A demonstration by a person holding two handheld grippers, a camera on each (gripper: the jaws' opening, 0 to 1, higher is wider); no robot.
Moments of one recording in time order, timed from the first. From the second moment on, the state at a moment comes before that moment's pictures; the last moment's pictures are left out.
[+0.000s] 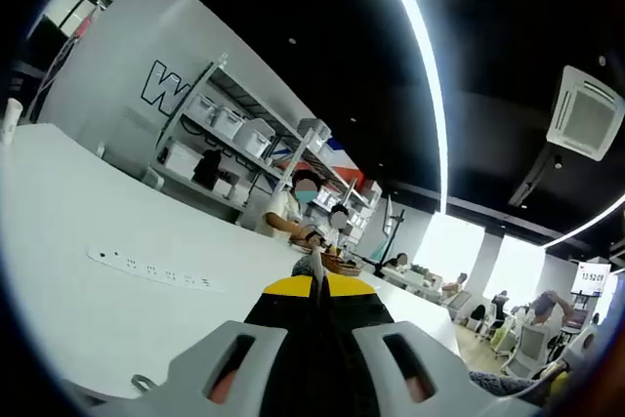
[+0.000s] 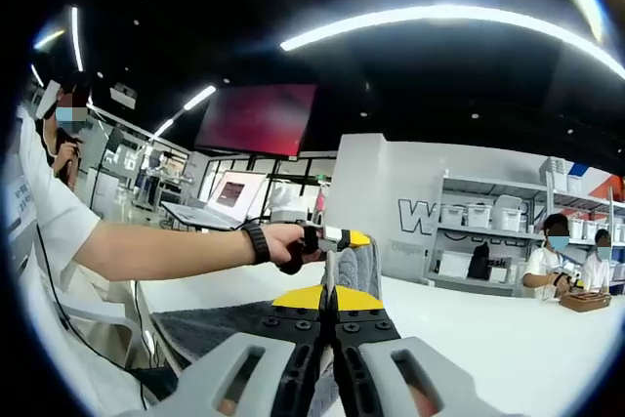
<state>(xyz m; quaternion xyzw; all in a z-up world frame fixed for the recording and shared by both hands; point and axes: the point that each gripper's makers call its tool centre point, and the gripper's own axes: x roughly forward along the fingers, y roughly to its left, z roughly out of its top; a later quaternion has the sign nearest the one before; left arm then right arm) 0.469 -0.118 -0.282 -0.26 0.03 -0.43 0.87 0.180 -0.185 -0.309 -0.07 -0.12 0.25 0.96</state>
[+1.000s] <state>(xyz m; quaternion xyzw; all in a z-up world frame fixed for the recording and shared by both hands) 0.464 -0.156 -0.274 -0.24 0.03 -0.44 0.86 0.177 -0.214 -0.315 -0.09 -0.11 0.20 0.97</state>
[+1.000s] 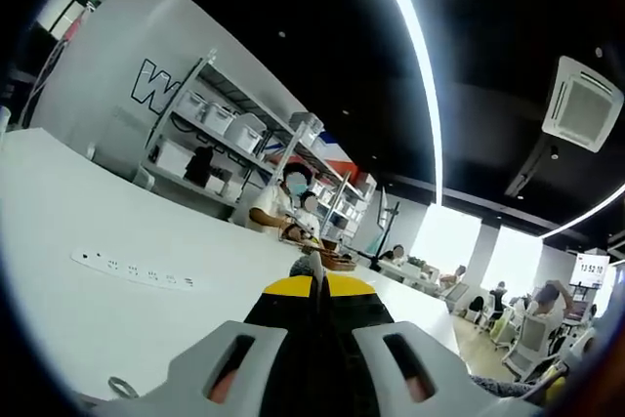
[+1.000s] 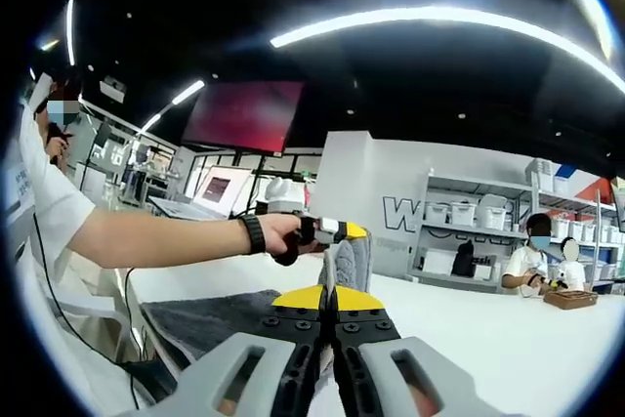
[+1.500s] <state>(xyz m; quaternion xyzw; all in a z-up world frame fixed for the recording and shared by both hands) 0.459 -0.168 -0.282 -0.25 0.04 -0.45 0.86 0.174 -0.225 -0.320 -0.11 -0.10 0.19 0.97</state>
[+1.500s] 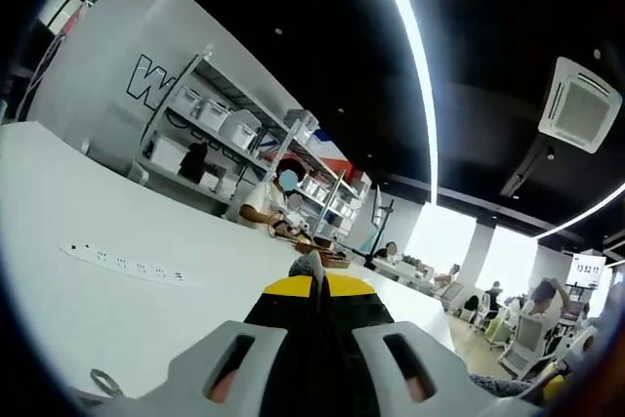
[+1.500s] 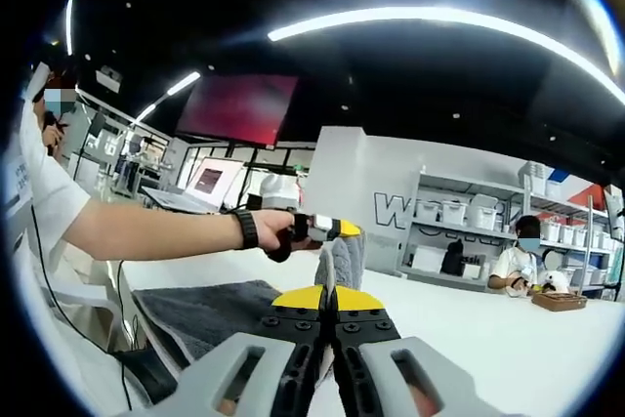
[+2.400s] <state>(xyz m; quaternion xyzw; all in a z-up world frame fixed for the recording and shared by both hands) 0.462 -0.190 -0.295 -0.30 0.07 -0.45 0.84 0.169 -0.223 -0.335 -0.13 -0.08 0.18 0.97</state>
